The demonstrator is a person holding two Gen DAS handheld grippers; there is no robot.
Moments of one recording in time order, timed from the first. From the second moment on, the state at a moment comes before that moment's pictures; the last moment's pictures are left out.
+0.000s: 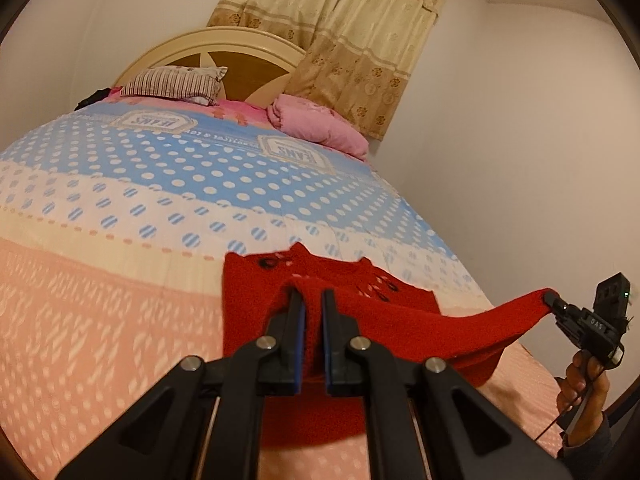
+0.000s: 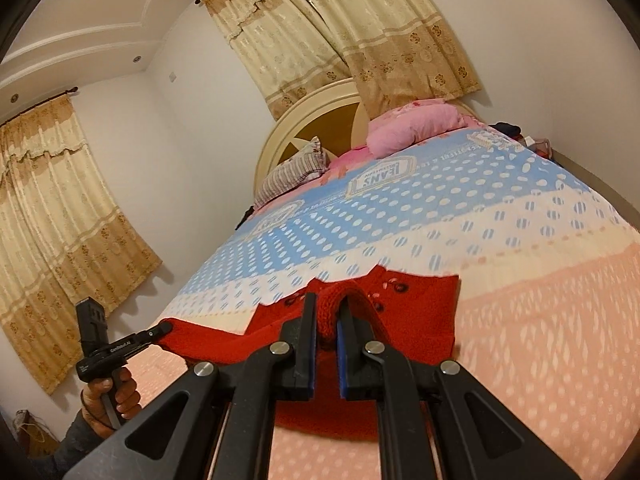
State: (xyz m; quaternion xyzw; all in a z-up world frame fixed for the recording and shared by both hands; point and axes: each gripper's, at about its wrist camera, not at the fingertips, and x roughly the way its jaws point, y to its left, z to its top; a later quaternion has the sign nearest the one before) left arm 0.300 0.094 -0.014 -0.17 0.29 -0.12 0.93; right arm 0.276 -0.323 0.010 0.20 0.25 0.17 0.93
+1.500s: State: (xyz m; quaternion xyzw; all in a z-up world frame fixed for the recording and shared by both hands) left arm 0.428 0.091 -0.092 0.02 0.36 0.09 0.93; right arm 0.484 -0.266 -0.099 0.04 0.40 0.04 0.91
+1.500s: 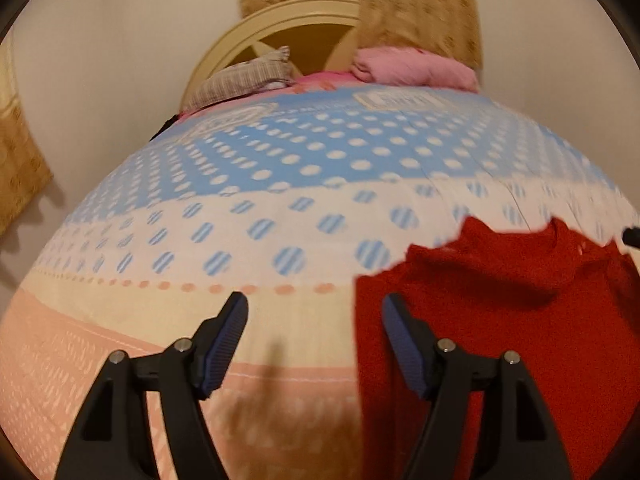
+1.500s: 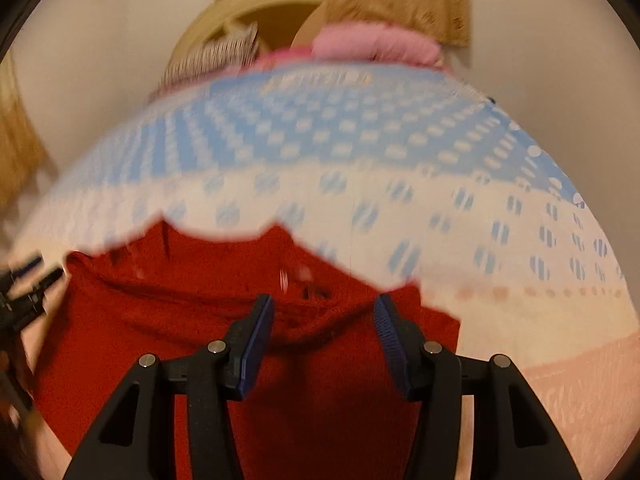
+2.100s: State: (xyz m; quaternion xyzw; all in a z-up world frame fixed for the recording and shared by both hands) left arm 0.334 0.096 -0.116 -0.05 0.37 0.04 0.93; right arm 0.346 -0.322 -0.106 0.13 0.38 0.06 0.92
